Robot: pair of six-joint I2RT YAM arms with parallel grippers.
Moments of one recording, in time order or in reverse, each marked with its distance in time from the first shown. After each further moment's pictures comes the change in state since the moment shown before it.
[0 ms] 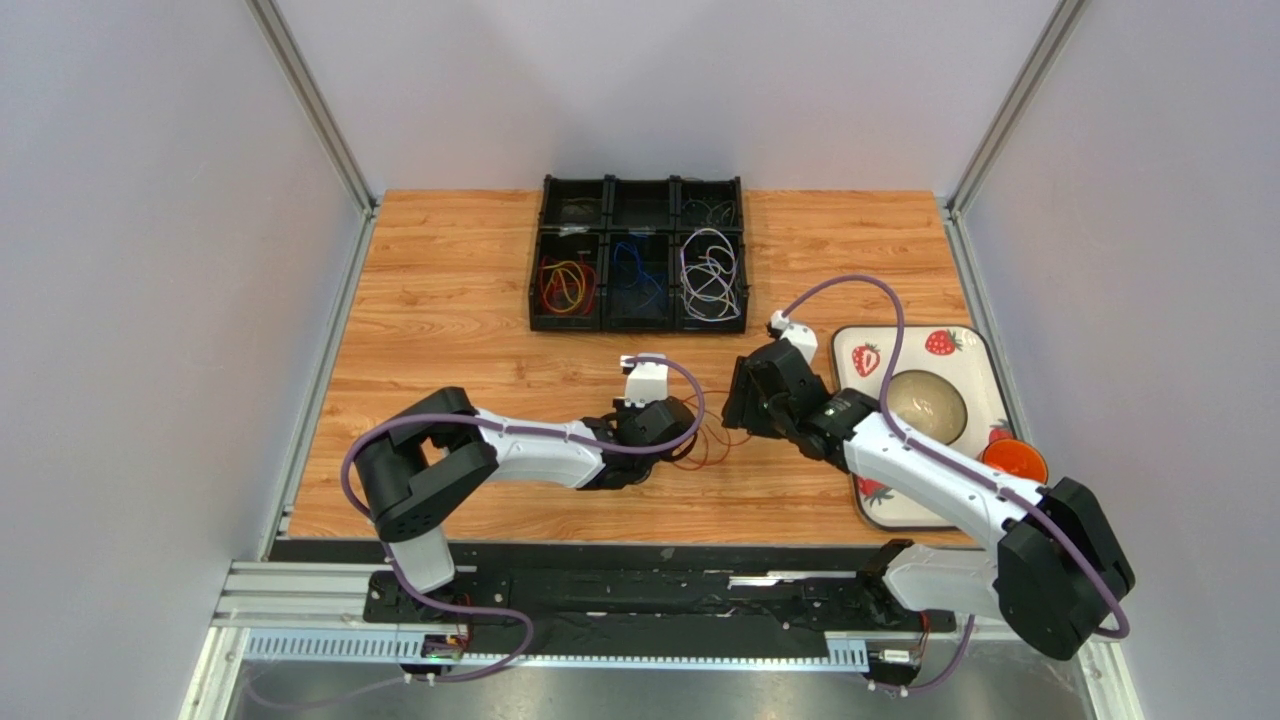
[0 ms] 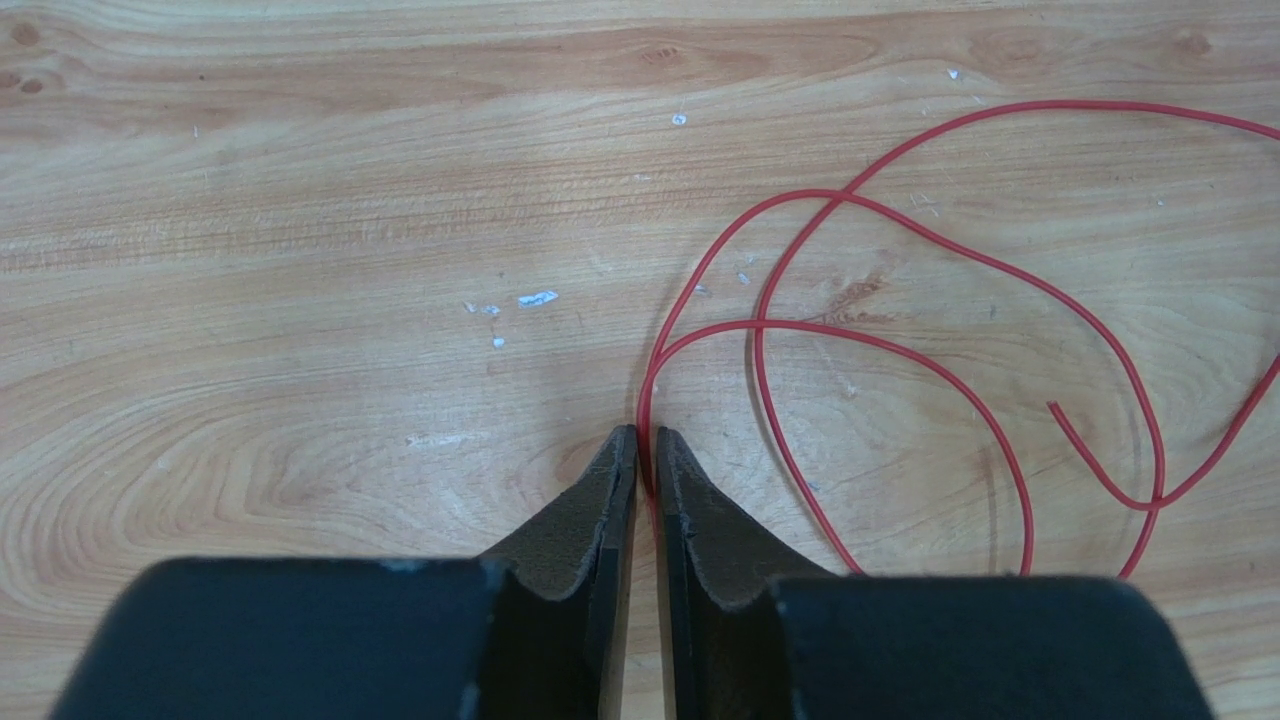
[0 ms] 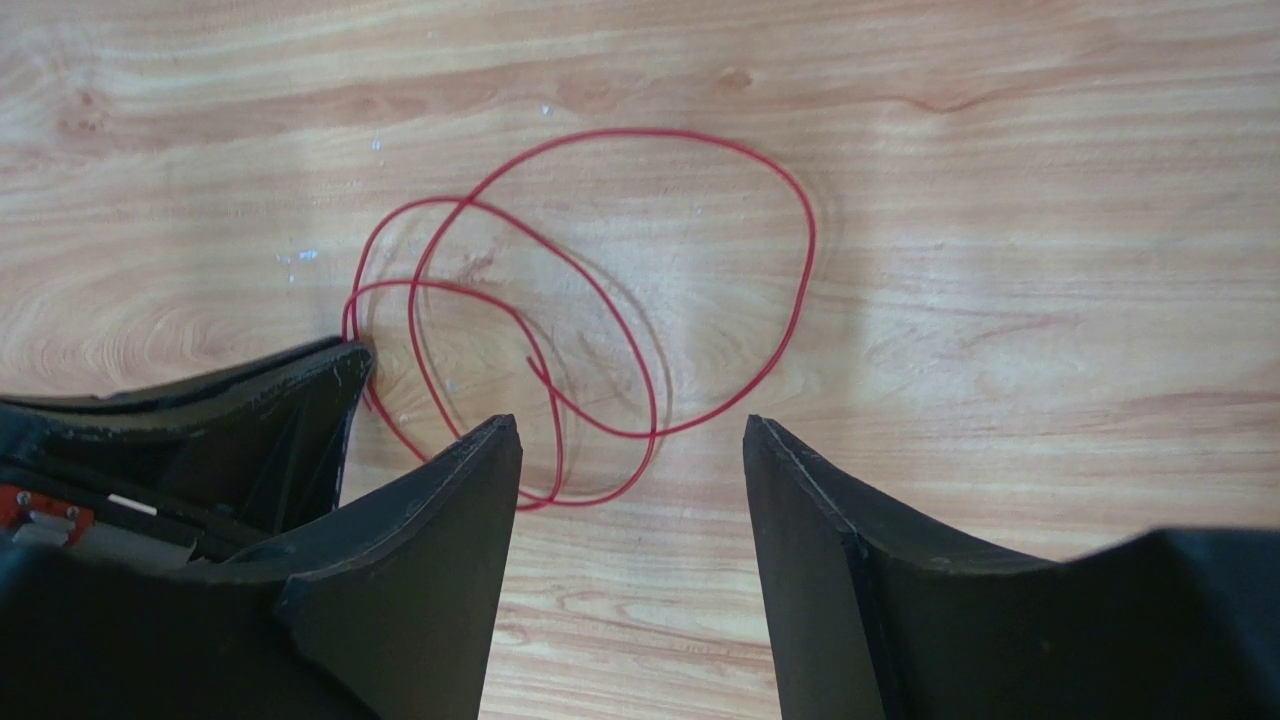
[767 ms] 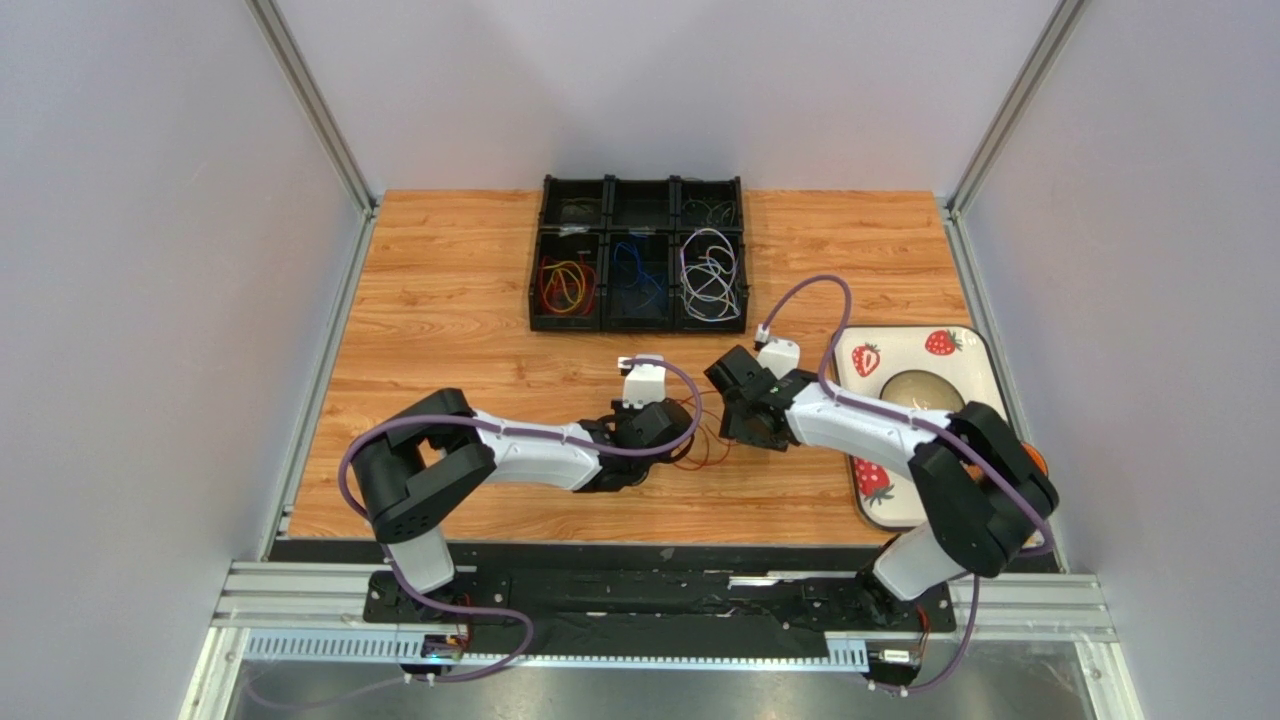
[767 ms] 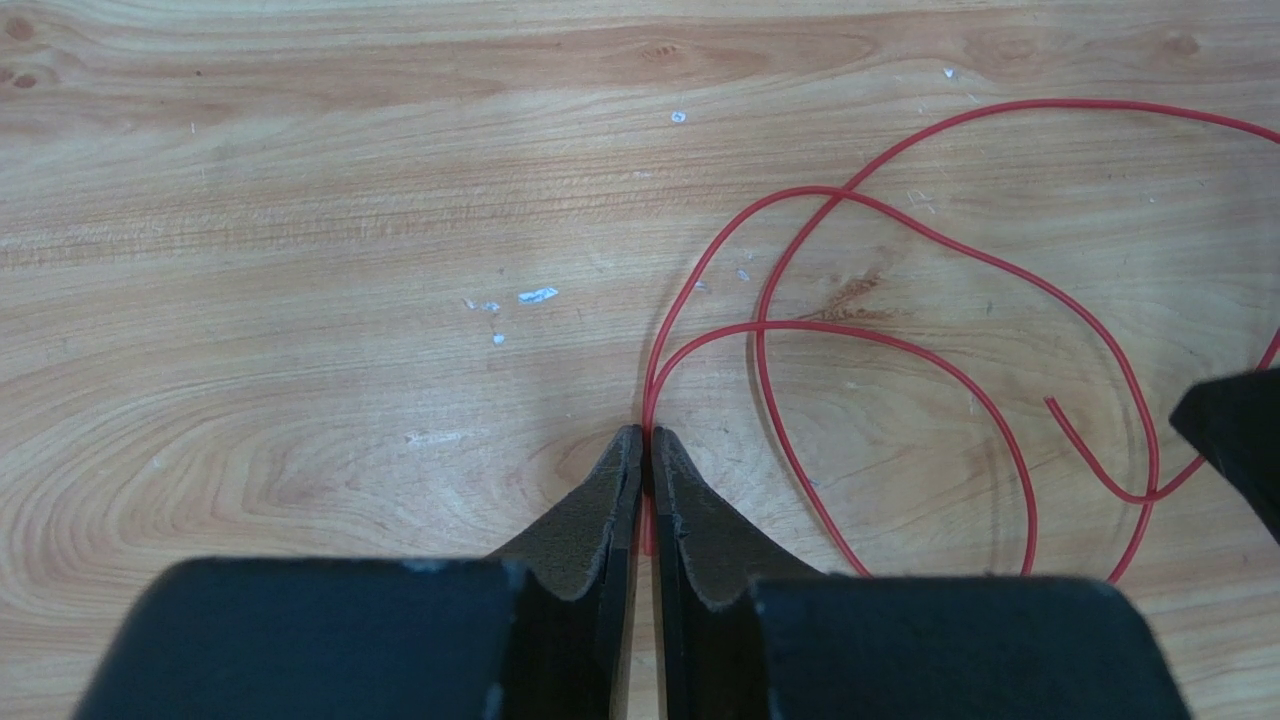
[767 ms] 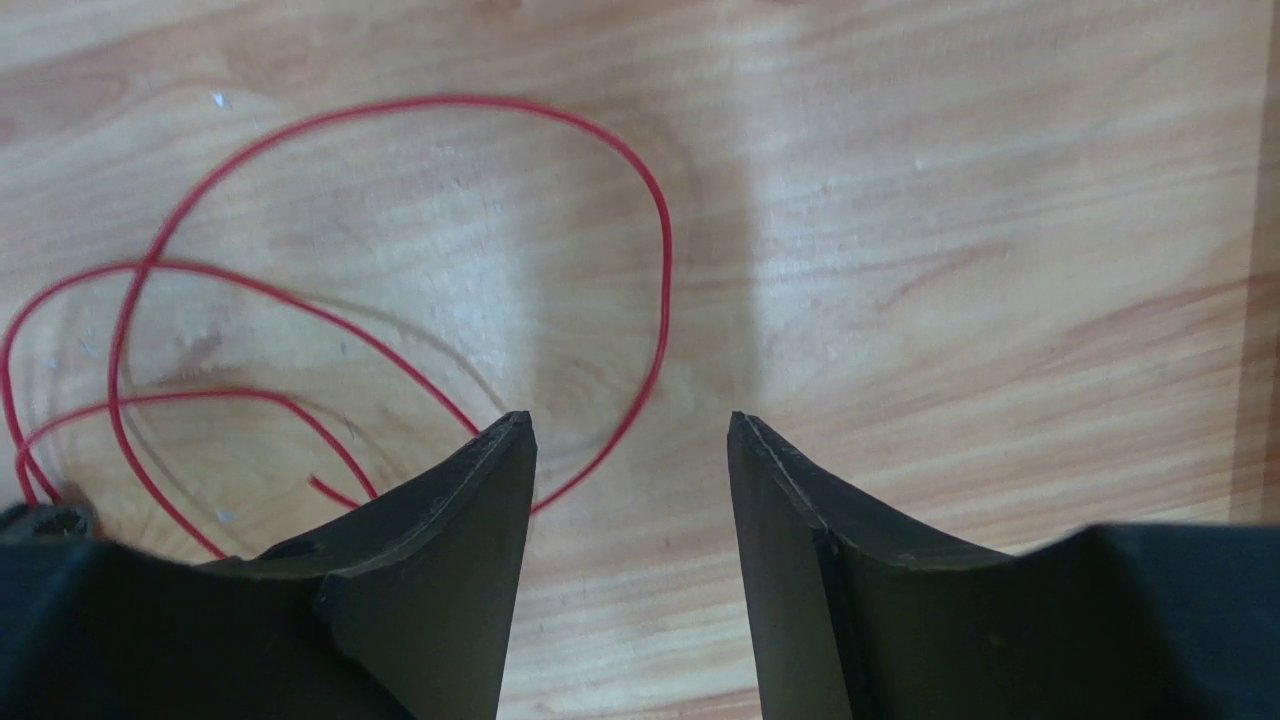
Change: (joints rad) left arm 0.000 -0.010 -0.023 0.029 0.004 0.000; right arm 0.041 0.301 0.098 -0.148 0.159 0.164
